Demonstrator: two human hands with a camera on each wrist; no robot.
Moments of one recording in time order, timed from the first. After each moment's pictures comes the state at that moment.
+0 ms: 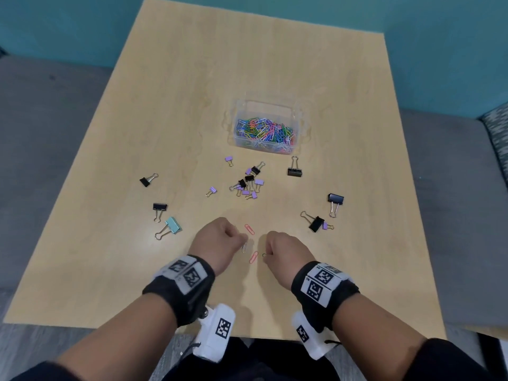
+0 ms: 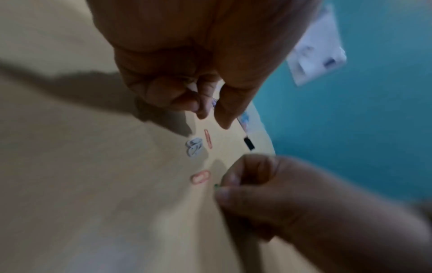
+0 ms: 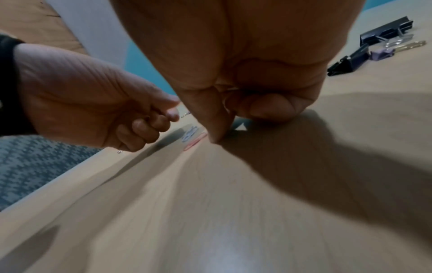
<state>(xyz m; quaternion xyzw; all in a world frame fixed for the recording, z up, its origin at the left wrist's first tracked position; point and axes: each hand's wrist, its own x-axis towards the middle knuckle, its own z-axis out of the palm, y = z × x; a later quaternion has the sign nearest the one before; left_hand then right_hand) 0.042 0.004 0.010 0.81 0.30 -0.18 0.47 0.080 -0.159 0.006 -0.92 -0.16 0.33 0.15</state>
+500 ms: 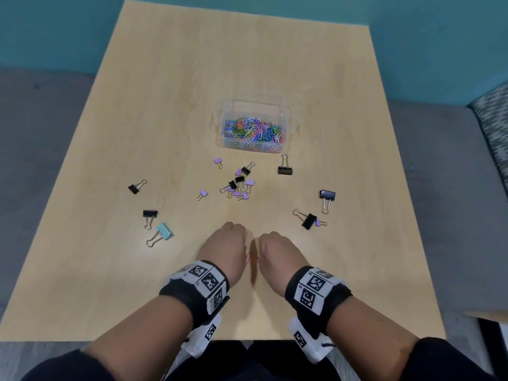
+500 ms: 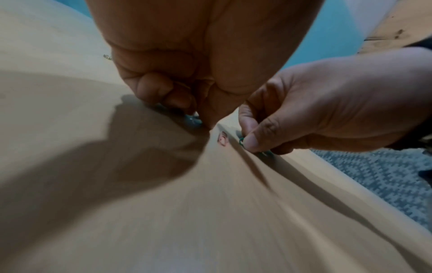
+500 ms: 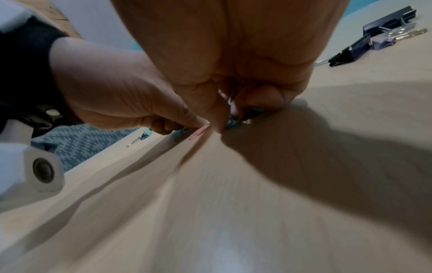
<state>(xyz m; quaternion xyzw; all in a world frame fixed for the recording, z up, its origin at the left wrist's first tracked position) 0.050 -0.023 0.004 0.95 0.07 -0.22 0.21 0.070 -0.161 -0.003 -0.92 -0.19 0.28 0.17</state>
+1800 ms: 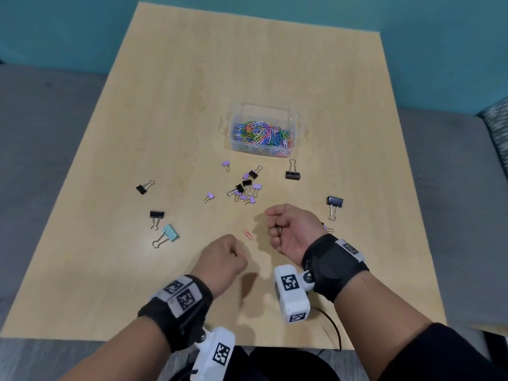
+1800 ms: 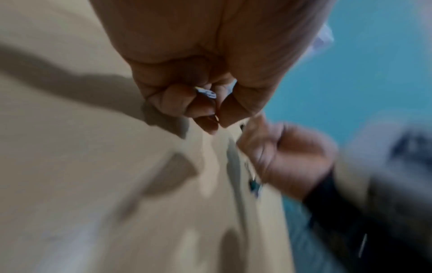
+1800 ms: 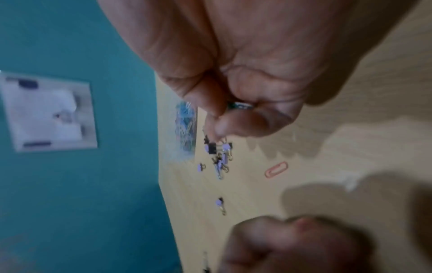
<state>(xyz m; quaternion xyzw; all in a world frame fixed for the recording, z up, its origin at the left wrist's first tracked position) 0.028 -0.006 0.009 0.77 0.26 -0.22 0.54 0.131 -0.150 0.029 -0.54 0.29 0.40 0.68</state>
